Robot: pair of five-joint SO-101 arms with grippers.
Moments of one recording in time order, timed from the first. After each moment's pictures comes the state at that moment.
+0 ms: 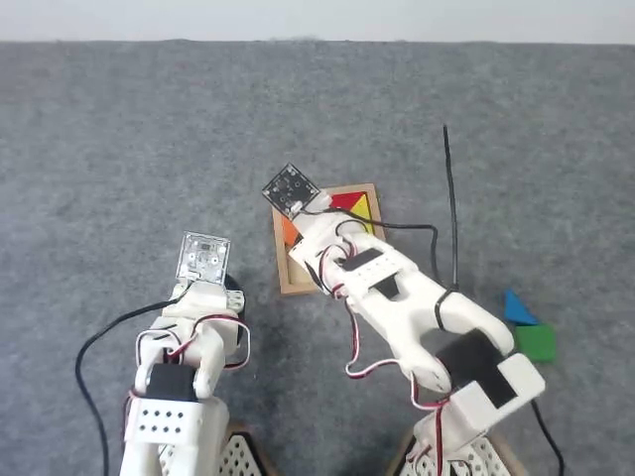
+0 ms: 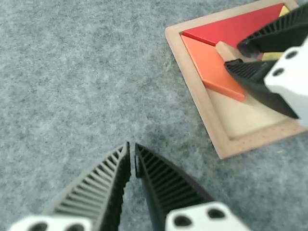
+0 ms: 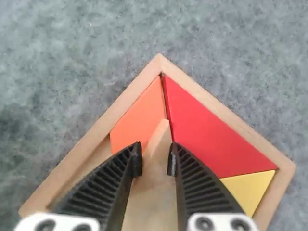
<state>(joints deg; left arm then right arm) -2.5 -85.3 97.3 46.6 -0.3 -35.9 6.0 42.1 7.9 16.2</state>
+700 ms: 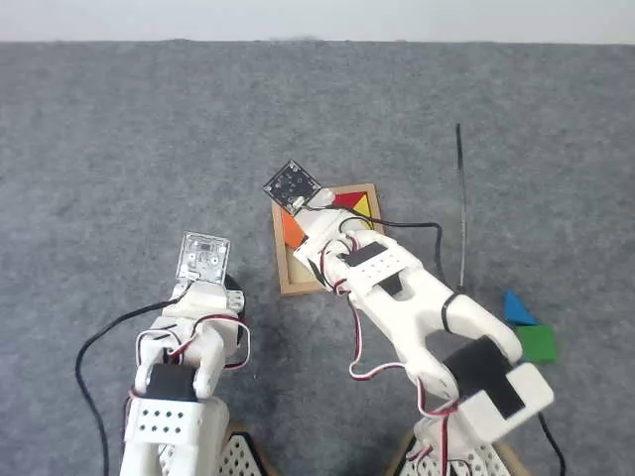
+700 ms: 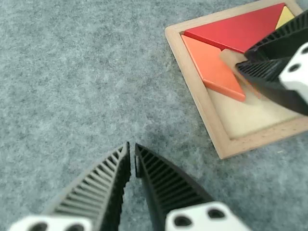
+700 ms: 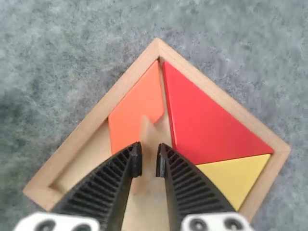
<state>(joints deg) -2.5 -85.3 97.3 46.6 -0.3 -35.0 2.6 41.1 15.7 16.3</state>
